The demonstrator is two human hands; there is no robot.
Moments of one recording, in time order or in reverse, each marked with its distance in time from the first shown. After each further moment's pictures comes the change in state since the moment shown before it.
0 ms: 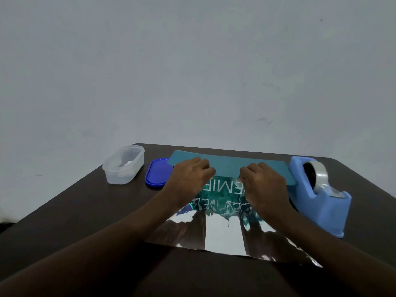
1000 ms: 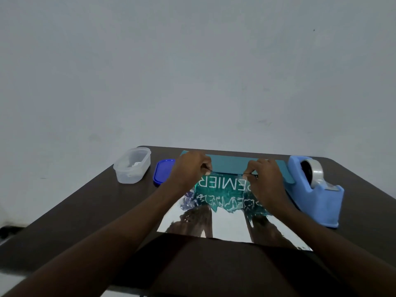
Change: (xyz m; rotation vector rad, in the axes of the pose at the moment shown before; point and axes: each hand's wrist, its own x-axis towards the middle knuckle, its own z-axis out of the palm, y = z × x) left_hand 0.014 -0.014 -0.021 -0.366 -0.223 -0.388; right_hand 0.006 -0.001 0.001 0.375 -0.082 0.345
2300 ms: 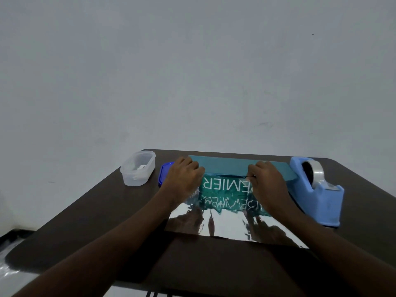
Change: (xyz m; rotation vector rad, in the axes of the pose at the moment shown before) left_hand -0.033 -0.024 -0.002 0.557 0.262 0.348; right_hand -0.004 0.001 0.000 -0.167 0.001 -0.163
